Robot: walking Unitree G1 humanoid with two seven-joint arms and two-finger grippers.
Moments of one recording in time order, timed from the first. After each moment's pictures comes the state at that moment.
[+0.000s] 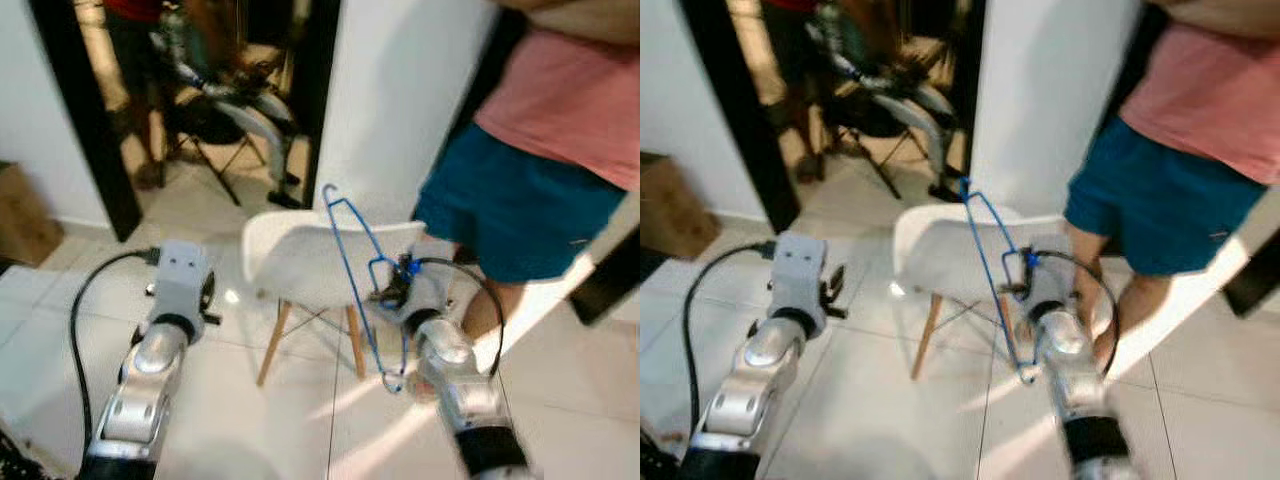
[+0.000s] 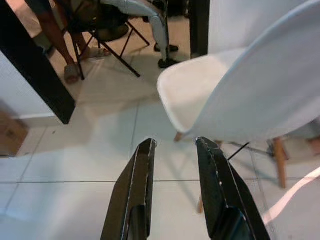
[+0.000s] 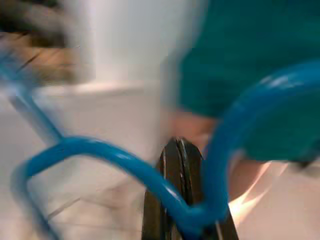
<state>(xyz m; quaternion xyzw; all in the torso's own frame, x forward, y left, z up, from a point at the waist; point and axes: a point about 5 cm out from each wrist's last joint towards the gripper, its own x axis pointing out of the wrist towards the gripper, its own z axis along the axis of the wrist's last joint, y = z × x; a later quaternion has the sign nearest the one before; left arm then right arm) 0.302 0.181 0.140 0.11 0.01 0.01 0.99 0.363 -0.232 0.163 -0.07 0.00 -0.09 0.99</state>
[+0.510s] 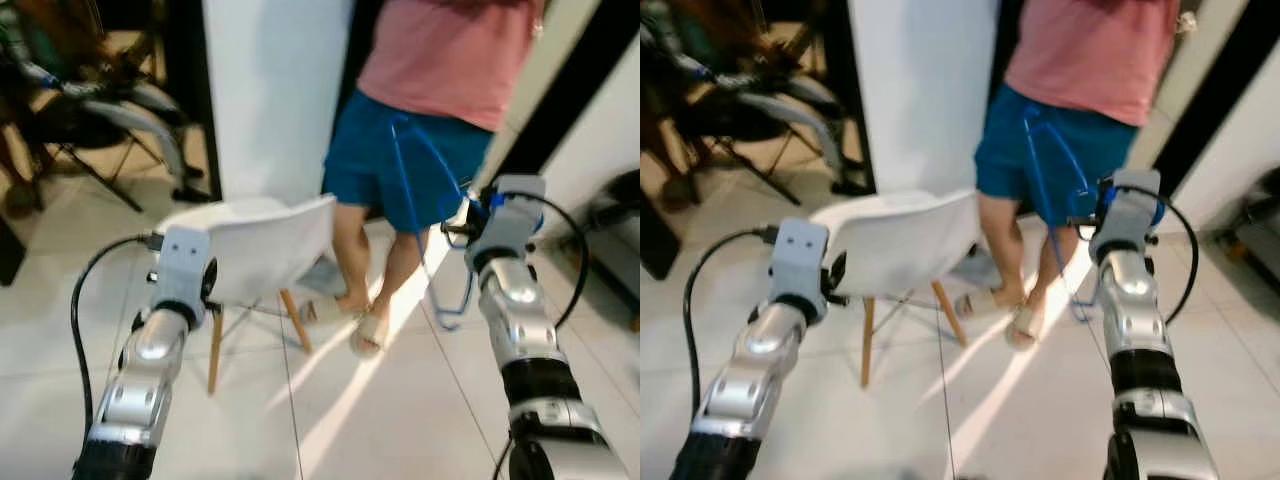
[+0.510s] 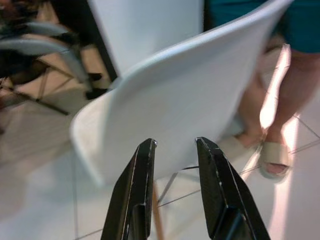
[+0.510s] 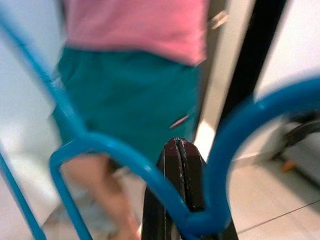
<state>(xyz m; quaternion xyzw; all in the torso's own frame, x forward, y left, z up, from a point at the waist) 0.309 0.178 0.145 0.11 0.00 0.01 0.99 0.372 -0.228 0.210 -0.03 -0.11 -0.09 0.99</state>
